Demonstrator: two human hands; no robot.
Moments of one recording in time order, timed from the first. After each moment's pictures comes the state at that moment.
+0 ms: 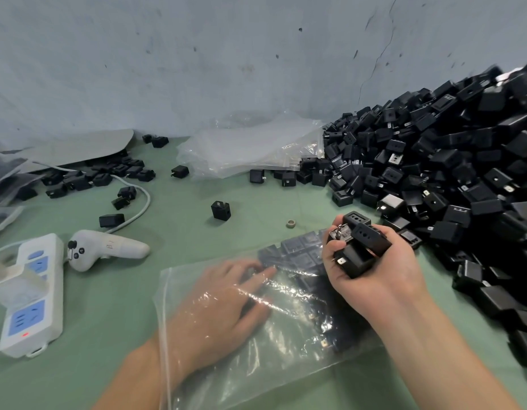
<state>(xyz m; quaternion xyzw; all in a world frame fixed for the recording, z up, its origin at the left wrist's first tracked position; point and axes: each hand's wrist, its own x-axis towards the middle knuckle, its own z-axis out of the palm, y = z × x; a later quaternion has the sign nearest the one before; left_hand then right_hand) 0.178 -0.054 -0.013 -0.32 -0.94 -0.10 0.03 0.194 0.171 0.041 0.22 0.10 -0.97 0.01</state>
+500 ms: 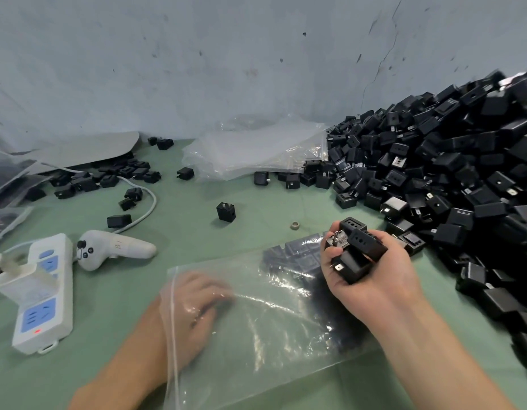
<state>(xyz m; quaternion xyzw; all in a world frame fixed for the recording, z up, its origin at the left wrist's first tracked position) 0.193 -0.101 -0.007 -0.29 -0.93 -0.18 0.13 0.198 0.162 0.040 0.22 0.12 -0.97 0.03</state>
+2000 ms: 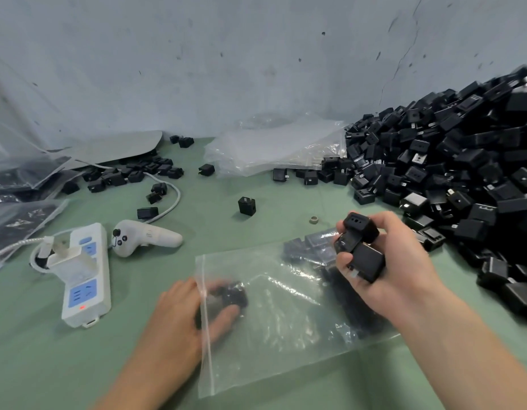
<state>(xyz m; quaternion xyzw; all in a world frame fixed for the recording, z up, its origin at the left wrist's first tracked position) 0.231 -0.125 -0.011 -0.15 -0.94 -0.28 0.09 0.213 0.147 0.061 0.23 0.36 -0.90 0.02</state>
